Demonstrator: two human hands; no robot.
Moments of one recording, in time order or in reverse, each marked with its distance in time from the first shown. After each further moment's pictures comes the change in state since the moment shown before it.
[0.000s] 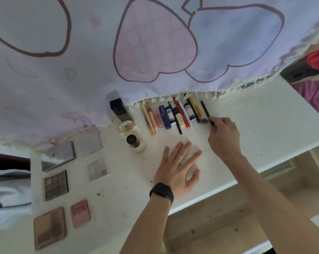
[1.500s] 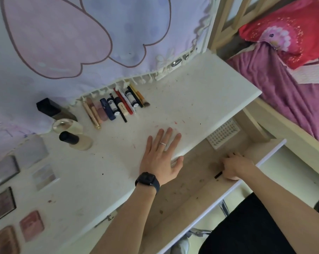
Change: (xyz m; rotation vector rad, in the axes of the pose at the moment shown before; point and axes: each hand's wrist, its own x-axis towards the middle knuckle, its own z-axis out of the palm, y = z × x) left_hand 0.018 0.095 0.020 0.077 -0.105 0.120; right_hand -0.114 0.229 -0.052 -0.750 -0.976 0.239
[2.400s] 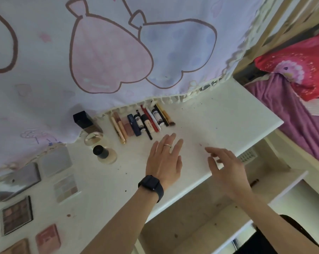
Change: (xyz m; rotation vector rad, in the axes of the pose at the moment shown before) left_hand 0.017 -0.059 -0.050 -0.084 0.087 -0.080; right_hand -0.075 -0.107 -0.079 0.889 1.107 -0.358
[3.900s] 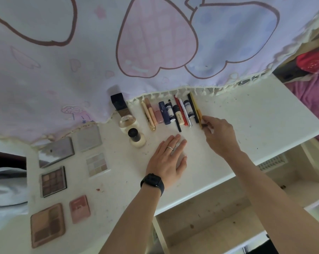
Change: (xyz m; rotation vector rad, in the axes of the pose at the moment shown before) left_hand -0.054 -0.066 0.022 -0.088 0.088 -0.055; right_hand 0.093 -0.053 0.078 -0.098 -0.187 -0.043
